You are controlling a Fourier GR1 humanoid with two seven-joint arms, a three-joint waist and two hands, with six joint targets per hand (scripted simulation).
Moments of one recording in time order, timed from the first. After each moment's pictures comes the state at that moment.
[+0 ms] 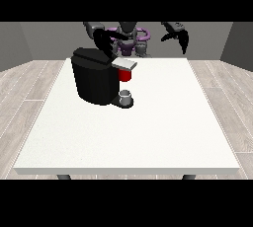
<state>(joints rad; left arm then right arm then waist) -0.25 0.09 0.14 -1.39 -0.11 -0.23 -0.11 -0.79 -0.18 -0.11 -0.98 0.01 0.02 0.07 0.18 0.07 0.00</state>
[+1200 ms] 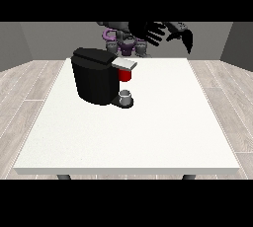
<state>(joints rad) -0.27 0.11 0.11 -1.43 -0.08 -0.26 -0.12 -1.12 -0.12 -0.03 -0.88 0.18 -0.06 0.11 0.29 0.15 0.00</state>
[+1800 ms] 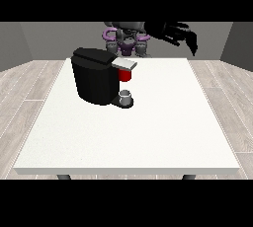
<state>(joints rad) -0.34 0.13 0.12 -1.44 -0.05 -0.29 -0.13 -1.30 -0.16 -0.04 -0.80 0.23 -0.06 0.11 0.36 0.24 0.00</state>
